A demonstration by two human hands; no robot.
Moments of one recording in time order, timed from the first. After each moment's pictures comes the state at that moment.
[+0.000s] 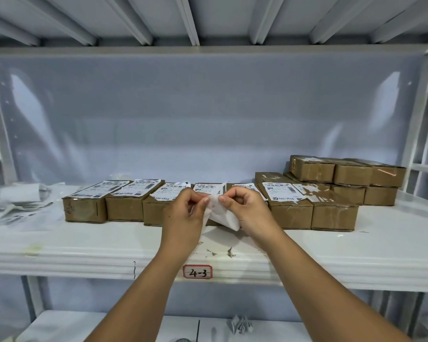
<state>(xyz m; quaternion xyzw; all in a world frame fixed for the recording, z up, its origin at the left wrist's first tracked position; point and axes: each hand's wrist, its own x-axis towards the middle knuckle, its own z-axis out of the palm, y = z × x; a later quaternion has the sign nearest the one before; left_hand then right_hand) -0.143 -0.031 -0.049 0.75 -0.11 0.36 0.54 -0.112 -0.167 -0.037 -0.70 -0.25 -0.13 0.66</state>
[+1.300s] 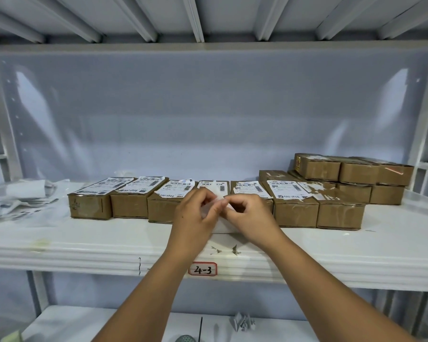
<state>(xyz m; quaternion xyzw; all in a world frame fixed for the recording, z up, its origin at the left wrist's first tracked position) -0.135 -0.029 -0.056 0.78 -0.19 0.38 0.46 -0.117 -0.165 -0.046 -0.81 -0.26 -0.20 0.49</state>
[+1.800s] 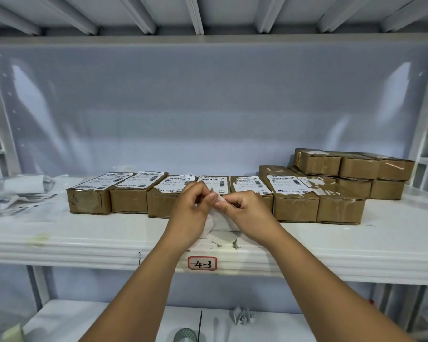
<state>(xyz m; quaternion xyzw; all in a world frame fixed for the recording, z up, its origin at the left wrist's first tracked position) -0.130 -0.022 -0.053 0.77 -0.19 0.30 0.53 -0.122 -0.165 -0.044 -0.83 -0.27 -0.18 0.44</state>
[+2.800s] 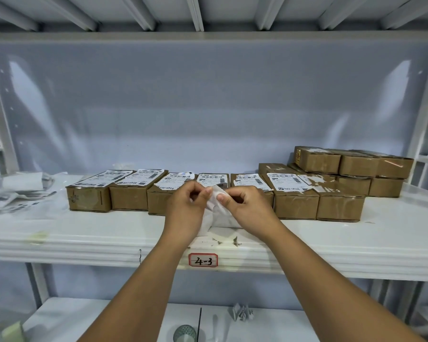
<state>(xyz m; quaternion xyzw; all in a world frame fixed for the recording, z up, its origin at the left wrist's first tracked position) -0.131 -0.023 -0.052 0.74 -0.11 0.31 0.58 -0.116 -0.163 -0.044 -0.83 -0.25 -0.21 0.45</state>
